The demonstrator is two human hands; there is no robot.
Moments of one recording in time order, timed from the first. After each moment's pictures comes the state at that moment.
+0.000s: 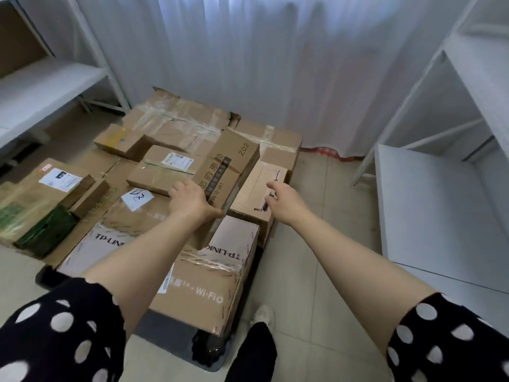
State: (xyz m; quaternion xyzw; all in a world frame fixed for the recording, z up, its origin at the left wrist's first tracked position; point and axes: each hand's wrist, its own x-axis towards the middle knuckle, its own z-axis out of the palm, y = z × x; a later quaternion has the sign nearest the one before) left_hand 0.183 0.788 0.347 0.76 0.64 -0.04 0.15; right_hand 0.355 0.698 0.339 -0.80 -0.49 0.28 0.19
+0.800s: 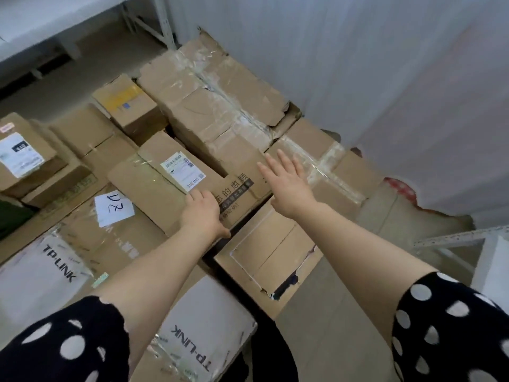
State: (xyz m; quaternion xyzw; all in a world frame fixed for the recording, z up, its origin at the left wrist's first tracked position) left_hand 0.316 1.085 0.188 0.68 0.69 -0.15 0.18; right_hand 0.497 1.099 0.207 -0.63 -0.77 0.13 -0.08
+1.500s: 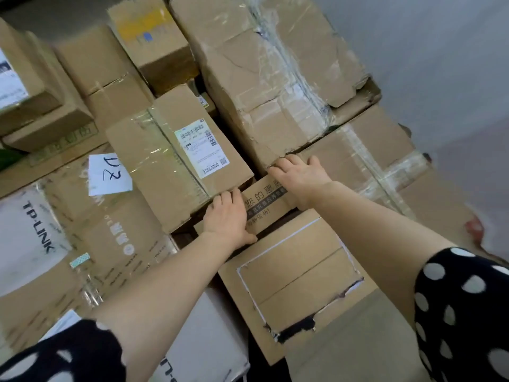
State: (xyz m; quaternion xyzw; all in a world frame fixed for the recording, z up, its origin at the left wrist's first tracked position) left_hand 0.326 1.146 0.056 0.63 0.71 -0.18 0.26; right_hand 0.476 1.240 0.077 -0.40 -0.86 0.11 -0.30
